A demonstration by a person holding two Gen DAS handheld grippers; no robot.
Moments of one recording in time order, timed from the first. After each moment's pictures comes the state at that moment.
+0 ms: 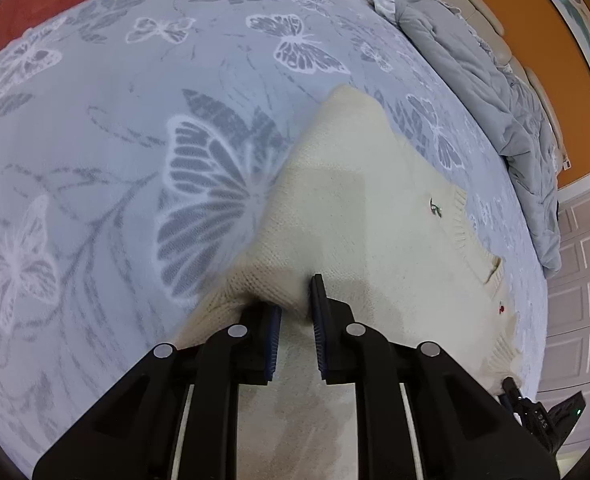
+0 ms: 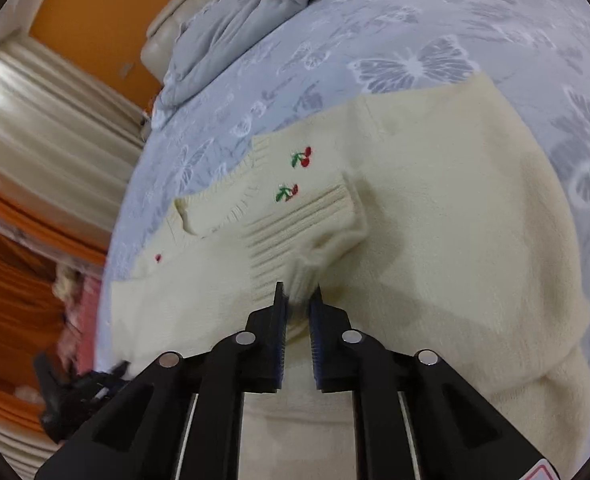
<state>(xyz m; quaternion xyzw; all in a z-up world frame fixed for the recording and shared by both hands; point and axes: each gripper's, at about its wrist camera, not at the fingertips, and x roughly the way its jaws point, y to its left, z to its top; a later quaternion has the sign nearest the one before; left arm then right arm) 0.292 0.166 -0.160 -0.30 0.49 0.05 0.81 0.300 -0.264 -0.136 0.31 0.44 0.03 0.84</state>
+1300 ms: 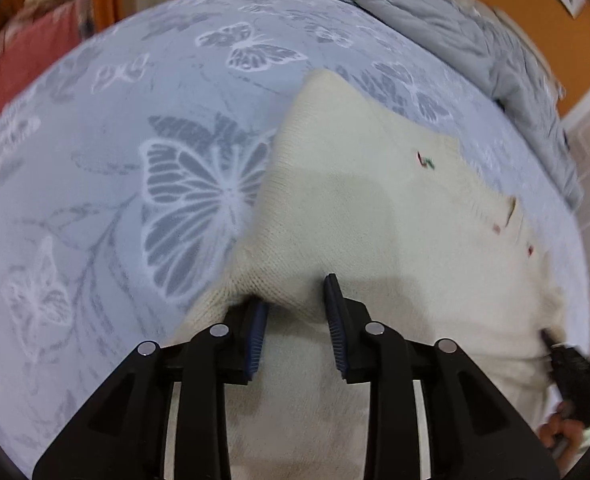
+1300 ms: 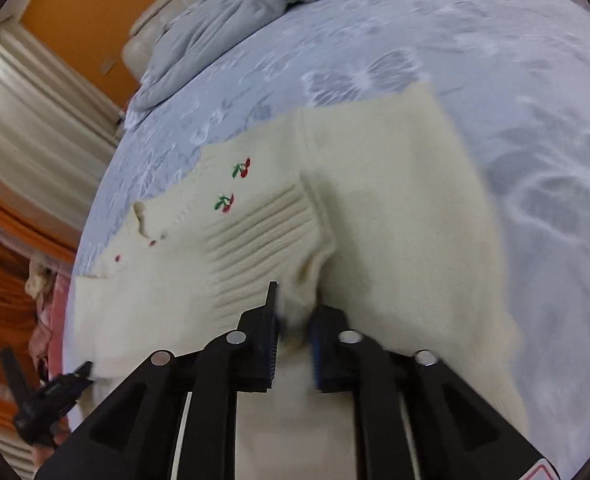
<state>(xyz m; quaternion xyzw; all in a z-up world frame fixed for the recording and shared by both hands) 0.288 0.130 -0.150 -0.17 0.51 0.03 0.84 0.277 -0.301 -0.142 0.30 0.46 -0.02 0.84</state>
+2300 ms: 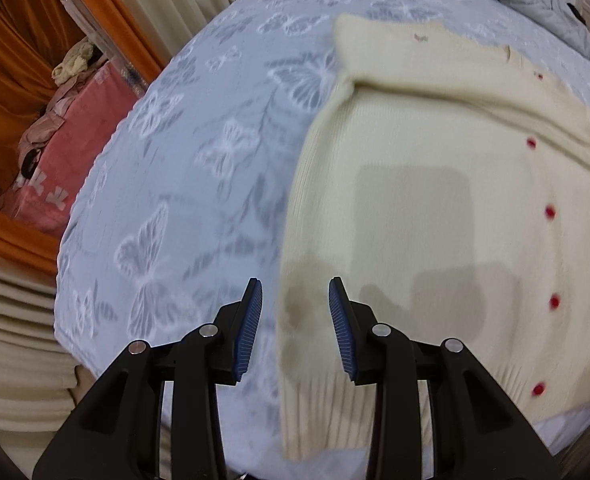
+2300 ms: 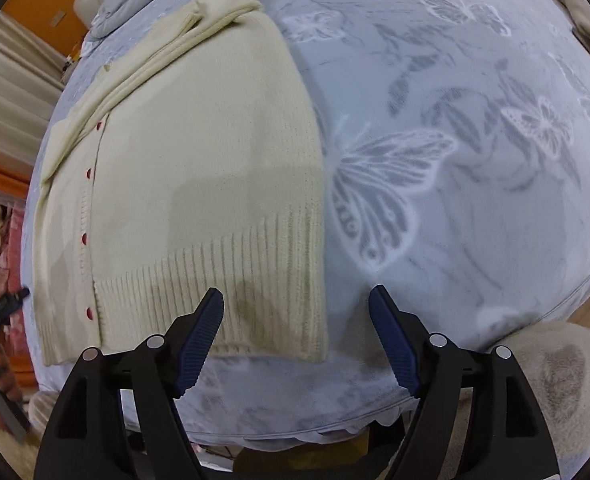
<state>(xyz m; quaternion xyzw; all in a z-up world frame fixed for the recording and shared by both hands) 0.094 0.128 -0.107 0.06 0.56 0.10 0.82 -0.025 -0.292 -0.151 0.25 0.58 -0.10 0.77</state>
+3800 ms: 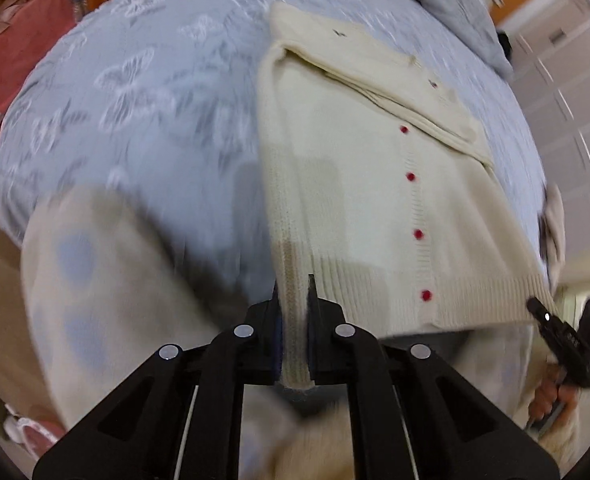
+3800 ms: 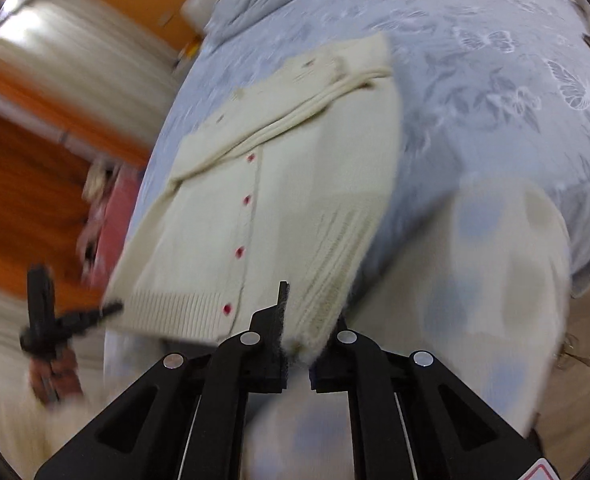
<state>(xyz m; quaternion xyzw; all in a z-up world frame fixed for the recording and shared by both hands) -0.128 0.175 -0.042 -0.12 0.61 -0.10 0.77 -0.200 -0.257 -0.035 0.27 0.52 0.09 0.80</state>
